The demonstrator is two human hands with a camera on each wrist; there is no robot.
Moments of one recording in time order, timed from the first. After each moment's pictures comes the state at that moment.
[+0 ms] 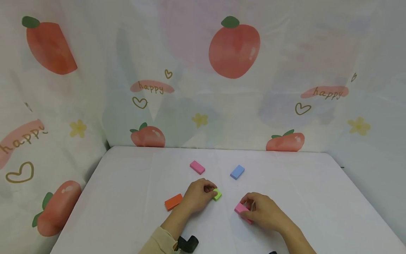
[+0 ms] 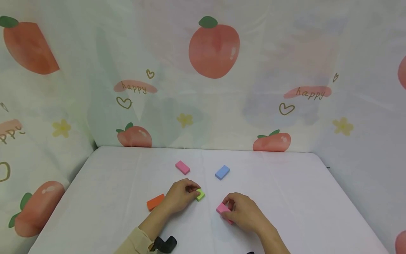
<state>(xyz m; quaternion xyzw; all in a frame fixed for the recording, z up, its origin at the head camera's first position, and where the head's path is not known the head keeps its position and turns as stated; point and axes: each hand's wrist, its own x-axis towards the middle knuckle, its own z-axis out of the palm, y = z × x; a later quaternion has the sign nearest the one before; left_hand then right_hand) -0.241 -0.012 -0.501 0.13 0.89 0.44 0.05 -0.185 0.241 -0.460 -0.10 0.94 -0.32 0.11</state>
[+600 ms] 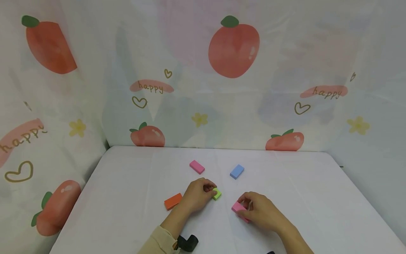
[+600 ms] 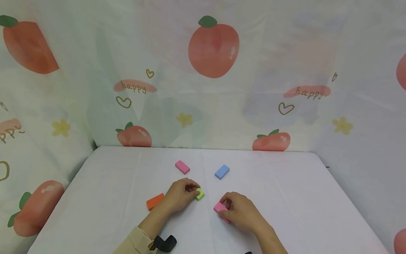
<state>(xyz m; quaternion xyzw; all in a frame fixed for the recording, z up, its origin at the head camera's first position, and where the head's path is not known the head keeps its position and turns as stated) -0.242 -0.011 -0.502 0.12 0.89 0.44 0.05 -0.185 0.234 -0.462 -0.11 0.93 -0.33 0.10</state>
